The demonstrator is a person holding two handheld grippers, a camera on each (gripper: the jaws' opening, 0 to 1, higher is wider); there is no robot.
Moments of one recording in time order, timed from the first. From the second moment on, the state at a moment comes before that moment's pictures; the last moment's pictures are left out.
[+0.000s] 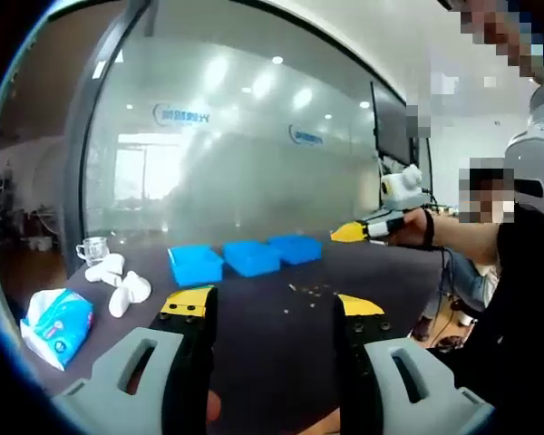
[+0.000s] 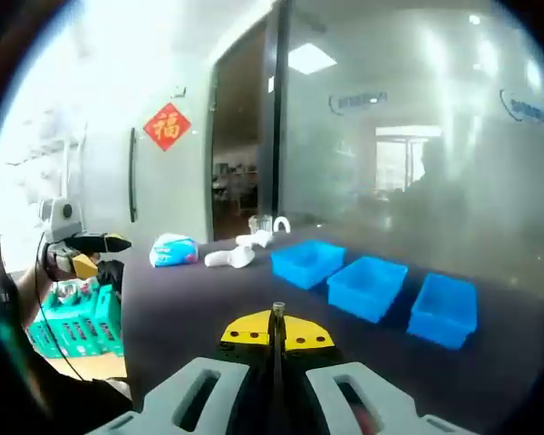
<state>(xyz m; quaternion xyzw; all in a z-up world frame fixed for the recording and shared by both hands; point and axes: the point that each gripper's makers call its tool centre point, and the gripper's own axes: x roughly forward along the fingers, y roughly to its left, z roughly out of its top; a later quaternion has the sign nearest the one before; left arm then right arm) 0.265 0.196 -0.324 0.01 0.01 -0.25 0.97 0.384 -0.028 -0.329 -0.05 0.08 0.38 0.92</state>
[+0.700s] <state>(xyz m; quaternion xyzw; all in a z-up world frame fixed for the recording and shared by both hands) 0.269 0.190 -0.326 0.00 0.01 -0.26 0.97 0.365 -0.158 -0.317 0.01 -0.02 0.19 0.98</state>
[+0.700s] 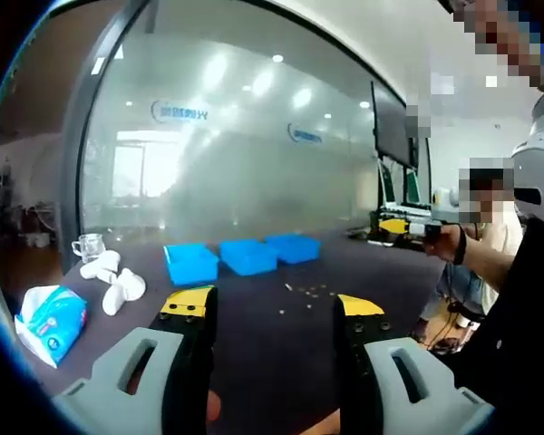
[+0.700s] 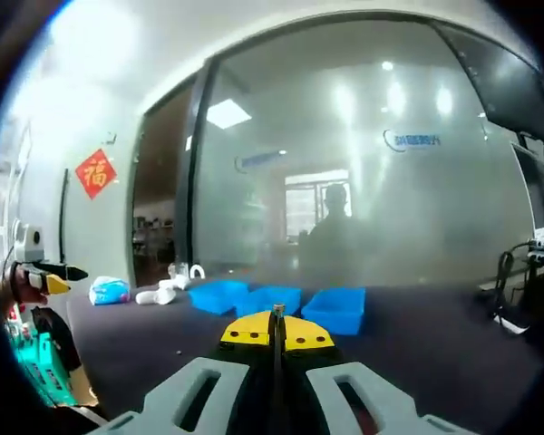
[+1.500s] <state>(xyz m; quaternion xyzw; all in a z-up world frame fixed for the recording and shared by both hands) 0.269 0.192 -0.327 0.00 0.01 -0.25 0.97 0.517 -0.163 -0.291 -0.03 -0.03 0.16 0.99</state>
